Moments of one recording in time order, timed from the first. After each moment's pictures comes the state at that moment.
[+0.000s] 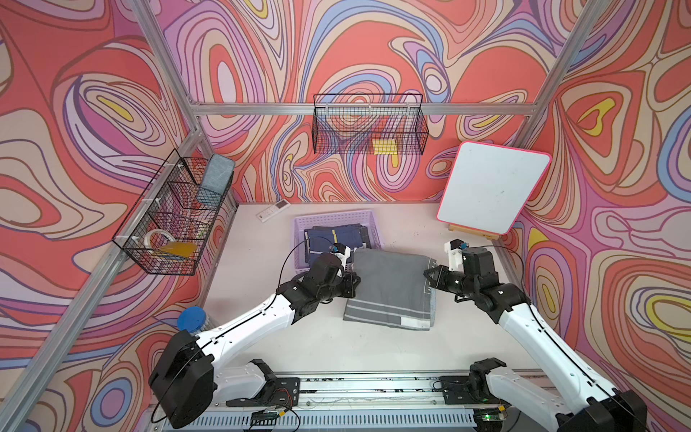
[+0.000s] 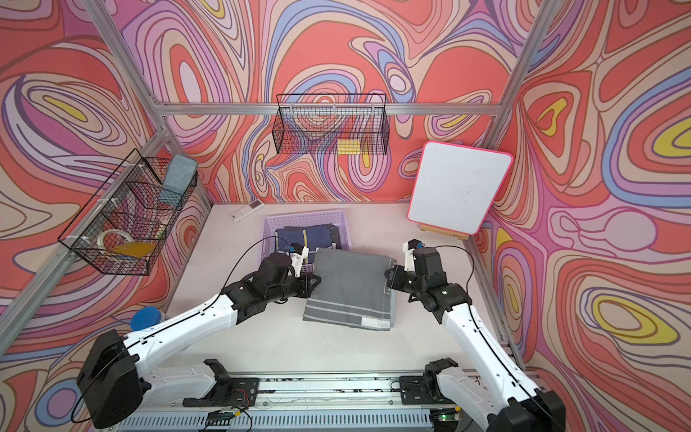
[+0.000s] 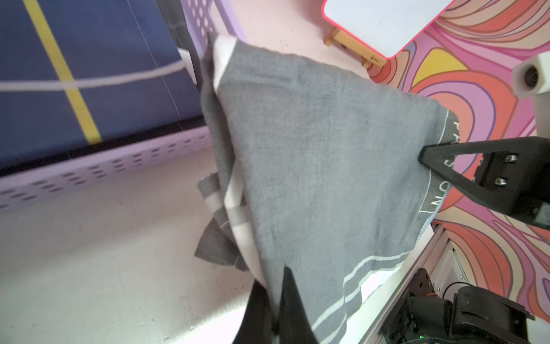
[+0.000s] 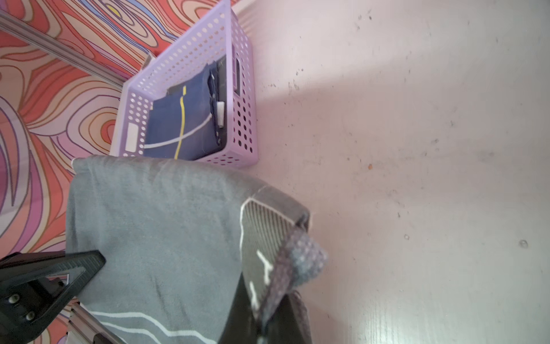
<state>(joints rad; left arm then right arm) -0.72 1.23 0.85 -0.22 0.11 -0.59 0.24 0.99 0.80 -0.50 -0.26 0.50</state>
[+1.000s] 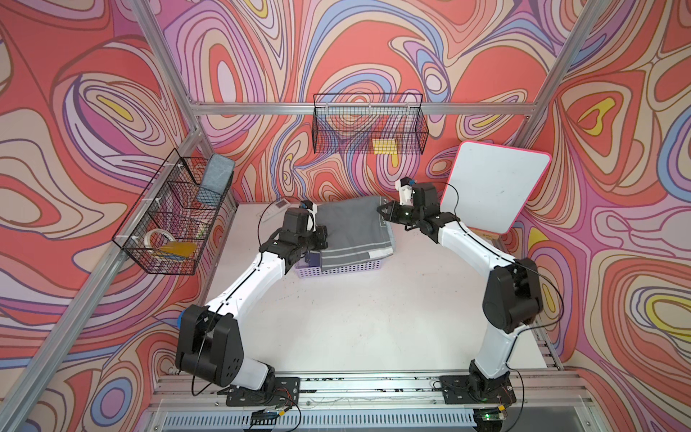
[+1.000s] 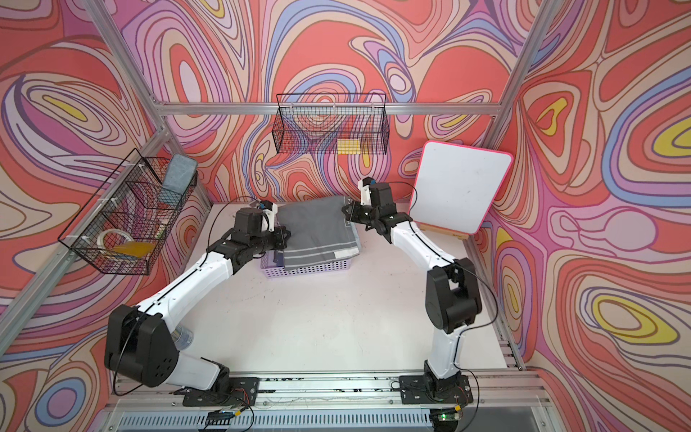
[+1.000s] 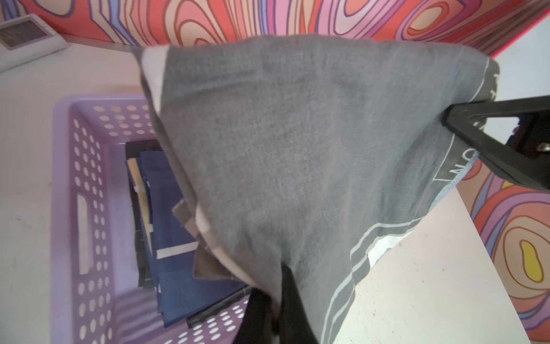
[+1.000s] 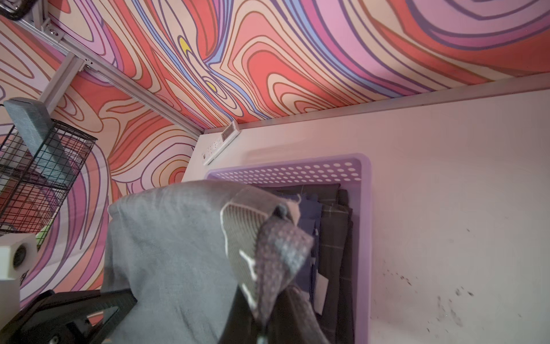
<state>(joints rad) -0.28 1.49 1.18 -0.31 0.17 -0.36 0.34 1.92 1.62 -0.18 -0.40 0.51</state>
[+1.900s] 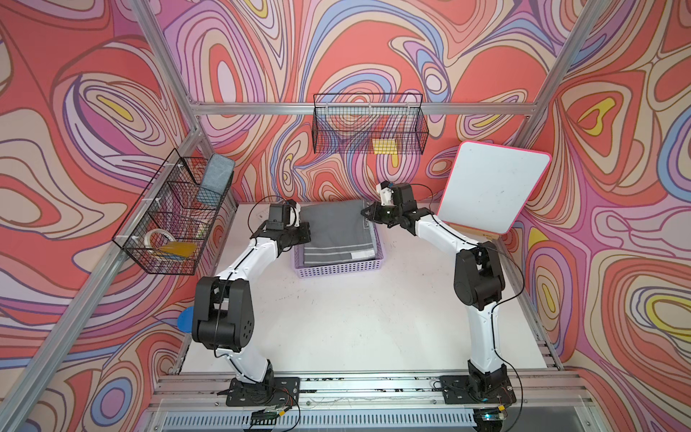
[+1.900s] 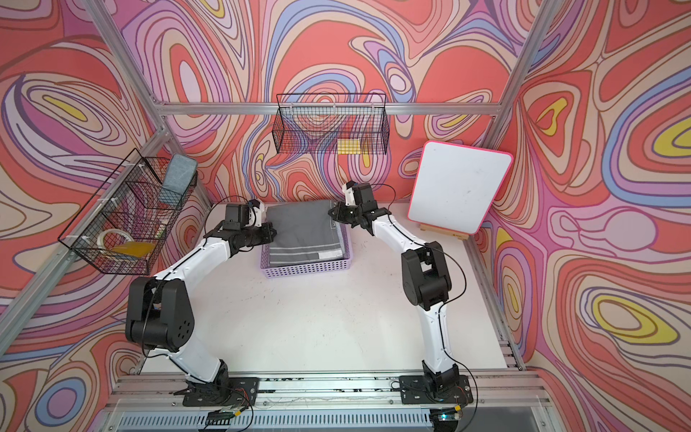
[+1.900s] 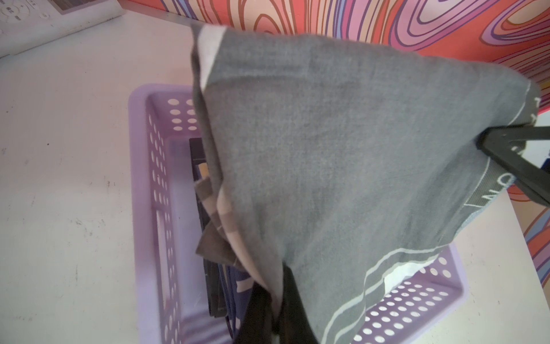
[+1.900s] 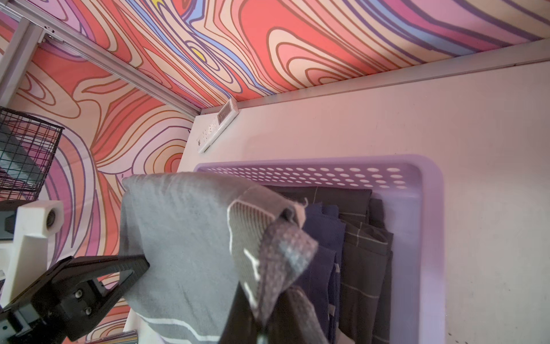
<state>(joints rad) -0.10 1.70 1.26 -0.32 0.28 -0.28 0.37 2.18 1.83 -0.22 -0.46 0.54</state>
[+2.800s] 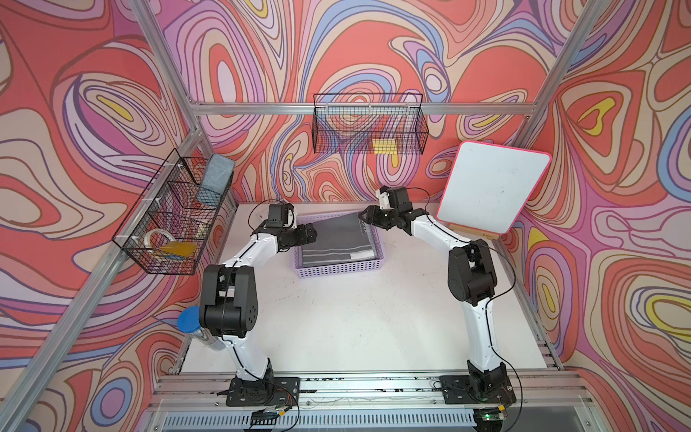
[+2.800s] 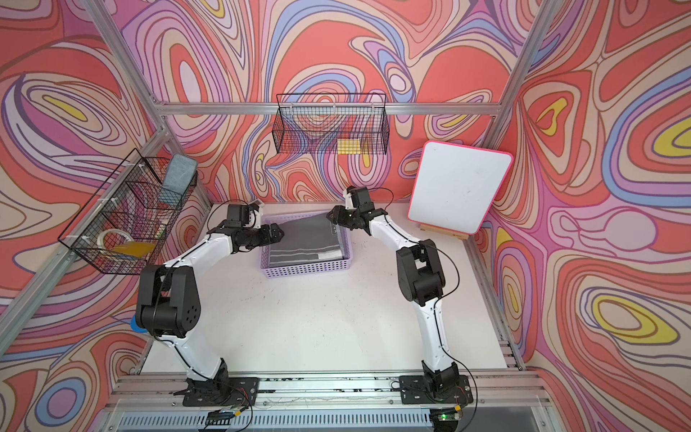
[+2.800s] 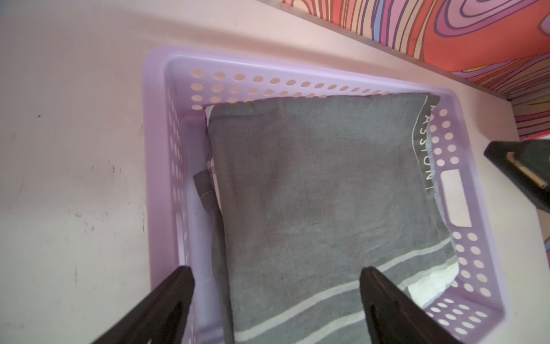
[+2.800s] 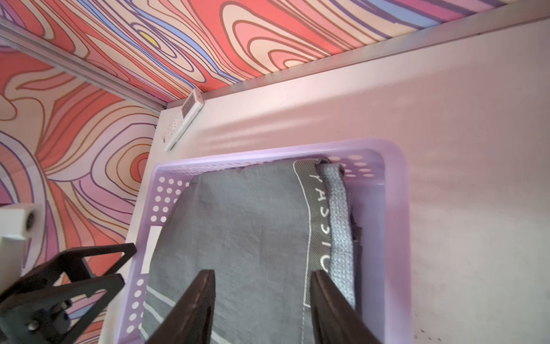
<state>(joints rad) -0.06 1.77 1.29 -0.35 0.29 -0.30 0.37 2.23 1.87 -0.29 -0.38 0.53</state>
